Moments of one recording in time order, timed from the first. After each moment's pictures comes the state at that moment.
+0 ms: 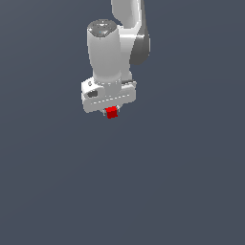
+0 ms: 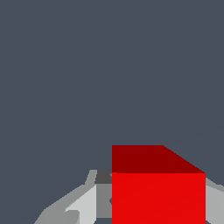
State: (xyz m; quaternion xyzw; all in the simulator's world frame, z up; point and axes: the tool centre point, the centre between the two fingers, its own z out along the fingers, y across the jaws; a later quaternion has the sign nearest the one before) arm -0.055 -0.047 0.233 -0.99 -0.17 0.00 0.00
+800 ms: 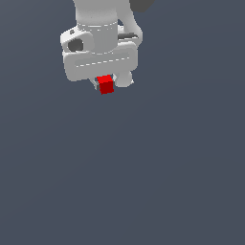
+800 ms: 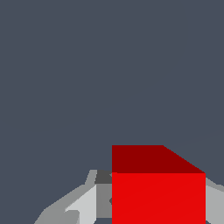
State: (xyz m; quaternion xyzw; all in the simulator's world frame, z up) arm -0.038 -0.055 0.372 -0.99 -0.17 0.00 0.00
